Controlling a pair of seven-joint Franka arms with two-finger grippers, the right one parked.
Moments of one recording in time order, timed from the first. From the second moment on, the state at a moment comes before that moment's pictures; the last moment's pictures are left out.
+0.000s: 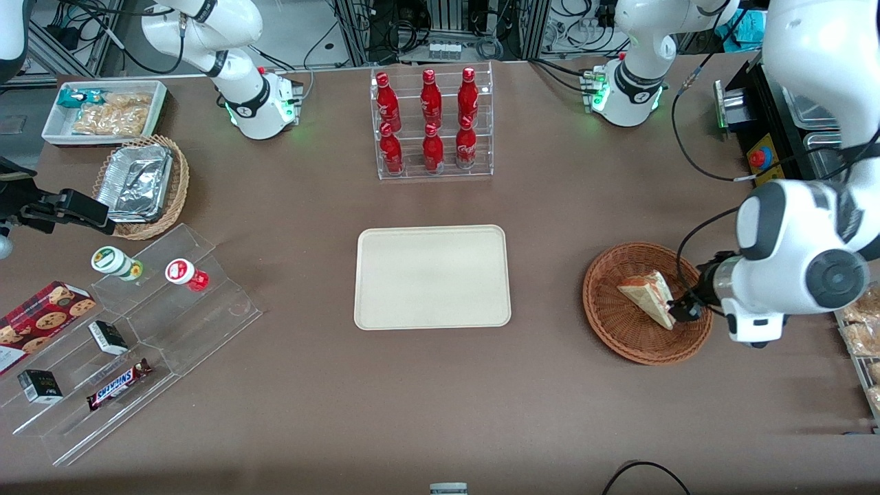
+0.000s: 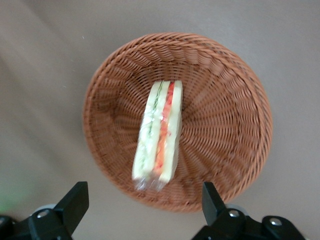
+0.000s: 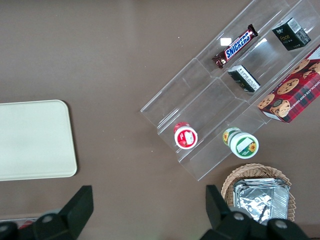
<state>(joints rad) 0.07 0.46 -0.18 -1.60 0.07 1.81 -1.01</state>
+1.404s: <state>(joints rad) 0.06 0.40 -0.19 -1.94 0.12 2.18 -1.16</state>
